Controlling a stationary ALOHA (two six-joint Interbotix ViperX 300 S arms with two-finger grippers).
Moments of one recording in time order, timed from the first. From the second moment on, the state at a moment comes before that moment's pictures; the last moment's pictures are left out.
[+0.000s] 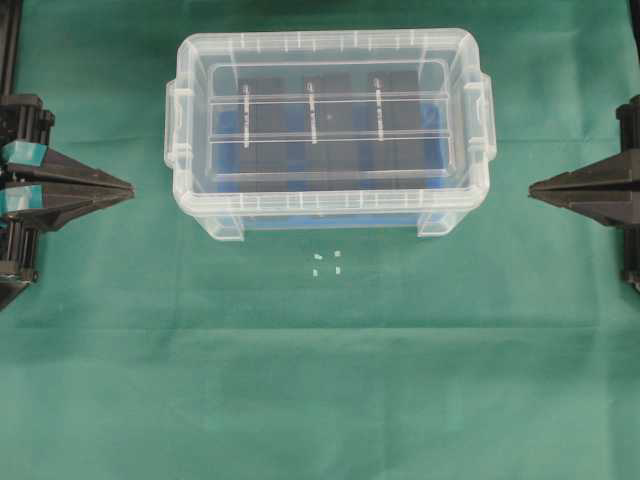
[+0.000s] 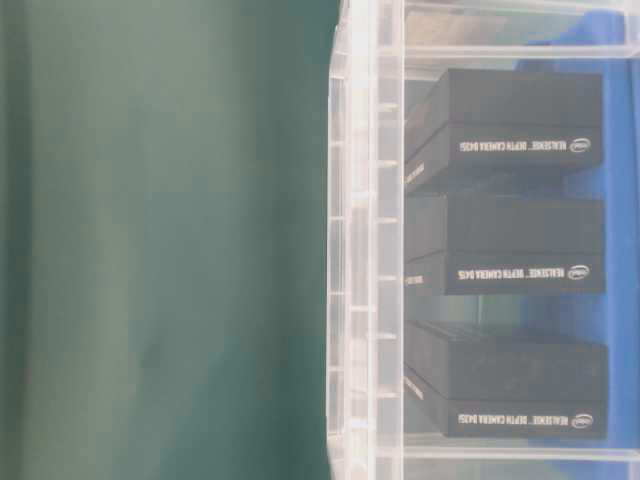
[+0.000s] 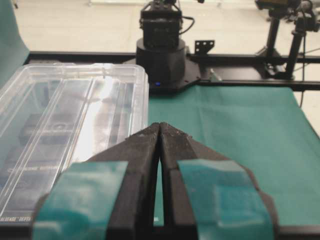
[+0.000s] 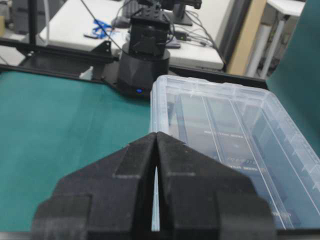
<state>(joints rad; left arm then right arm) 0.00 -0.96 1.18 0.00 -0.29 0.00 0.00 -0.96 1.19 0.00 -0.29 0.00</state>
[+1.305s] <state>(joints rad) 0.30 -0.91 1.07 0.01 0.11 -0.04 -0.39 -0.87 1.00 -0.03 0.22 0.02</state>
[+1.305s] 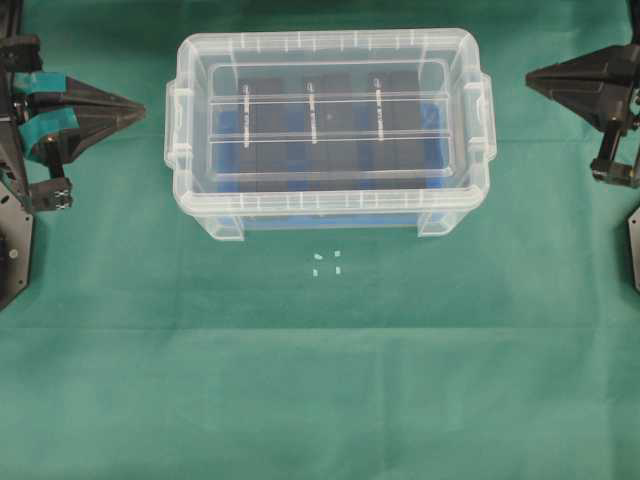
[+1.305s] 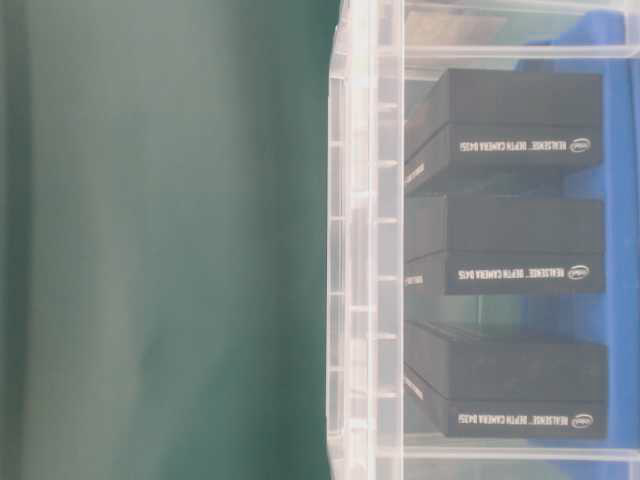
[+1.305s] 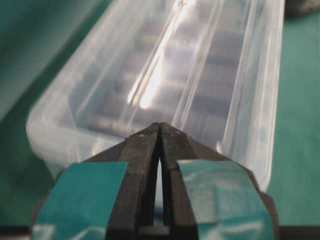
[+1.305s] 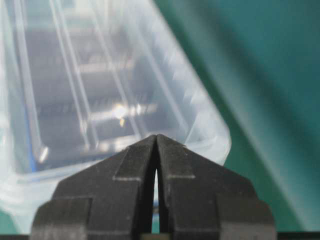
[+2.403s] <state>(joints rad) 0.35 -0.70 0.89 0.02 0.79 -0.07 -0.38 -0.61 0.83 -0.09 0.84 0.10</state>
